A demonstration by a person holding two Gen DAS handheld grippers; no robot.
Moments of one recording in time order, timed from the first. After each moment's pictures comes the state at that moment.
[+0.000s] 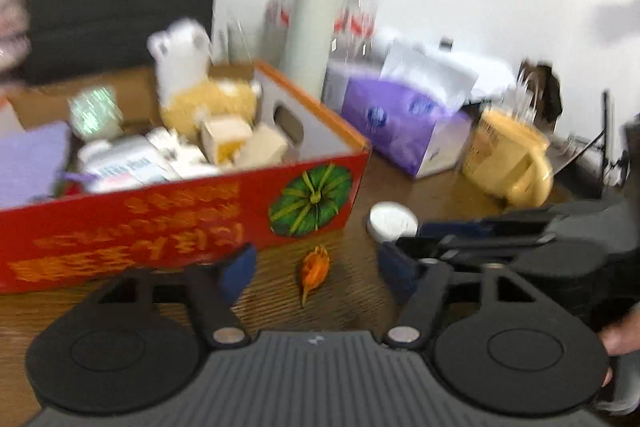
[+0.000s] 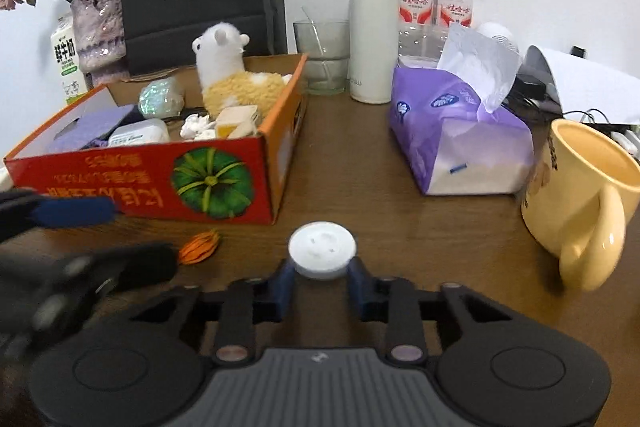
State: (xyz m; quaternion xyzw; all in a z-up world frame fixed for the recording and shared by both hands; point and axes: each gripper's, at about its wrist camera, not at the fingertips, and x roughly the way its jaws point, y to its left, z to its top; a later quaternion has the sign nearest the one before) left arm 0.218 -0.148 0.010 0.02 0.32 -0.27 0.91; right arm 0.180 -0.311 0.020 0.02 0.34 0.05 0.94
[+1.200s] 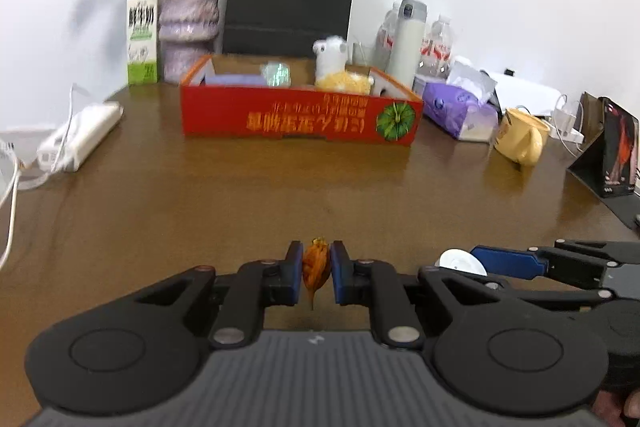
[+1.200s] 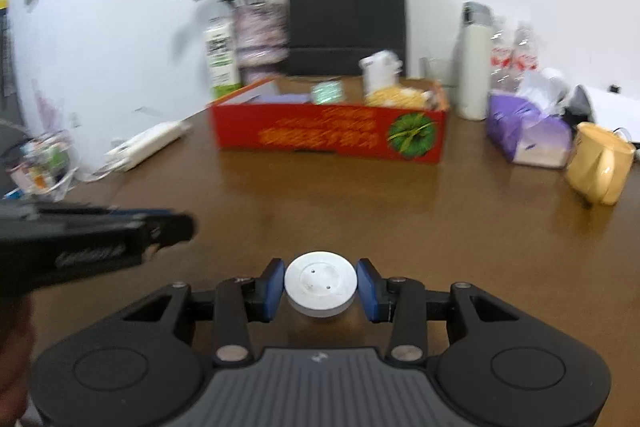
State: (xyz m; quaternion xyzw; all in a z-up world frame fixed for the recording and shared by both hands) left arm -0.019 -0.029 0.033 -0.03 0.30 -0.11 0.95; right arm -0.038 -0.201 0.034 -0.02 0.29 0.17 0.94
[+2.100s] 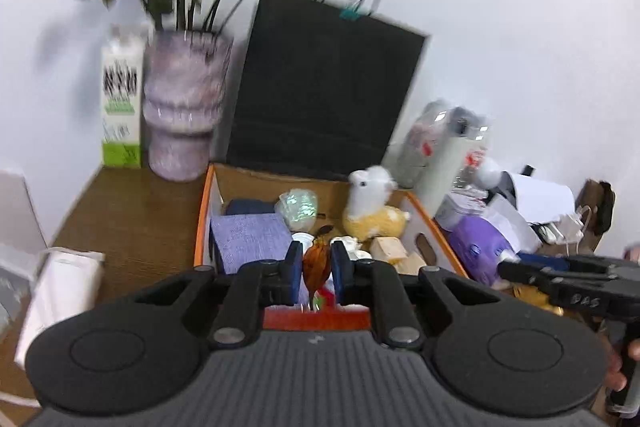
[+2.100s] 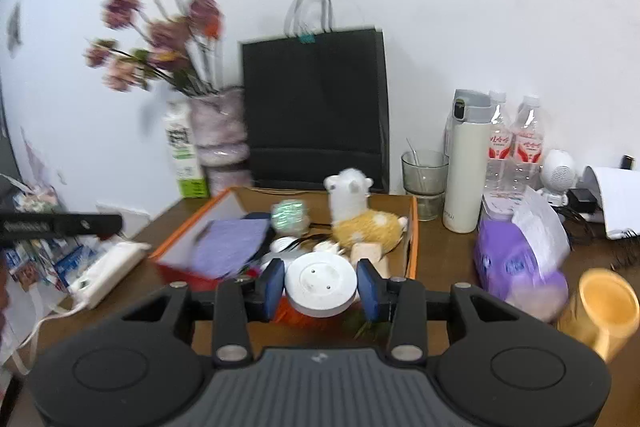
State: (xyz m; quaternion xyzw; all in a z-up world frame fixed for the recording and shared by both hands) left arm 0.222 0.040 0.153 -0.10 0.30 -0.14 0.94; right arm 0.183 -0.242 0.160 0.01 0.30 0.14 0.94
